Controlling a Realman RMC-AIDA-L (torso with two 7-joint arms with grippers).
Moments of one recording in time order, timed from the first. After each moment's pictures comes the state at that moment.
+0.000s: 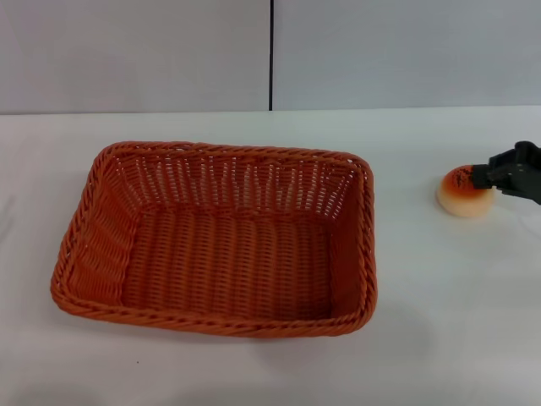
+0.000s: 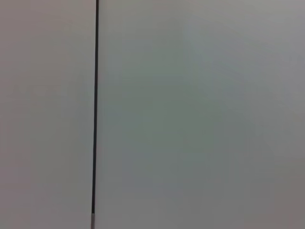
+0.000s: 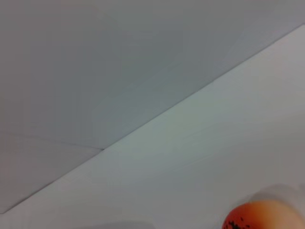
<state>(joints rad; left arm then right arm) -0.14 -2.06 0.04 0.40 1.63 1.67 -0.71 0.66 1.92 -0.43 -0.50 0.72 1.38 -0.65</state>
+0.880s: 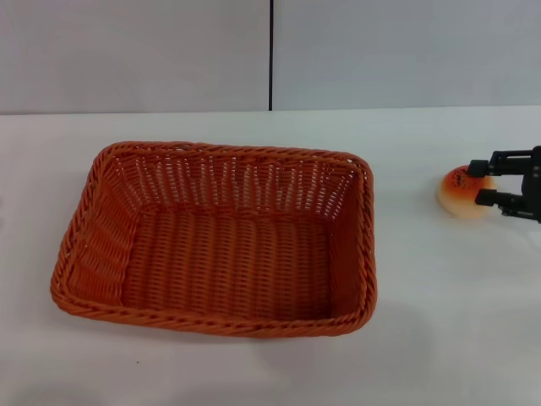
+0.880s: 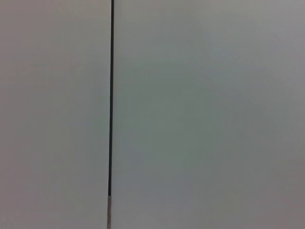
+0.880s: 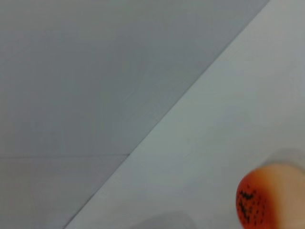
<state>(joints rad) -0.13 -2.06 0.03 0.40 1.63 1.62 -0.71 0.58 1.93 -0.39 -0.52 0.82 1.49 -0.52</state>
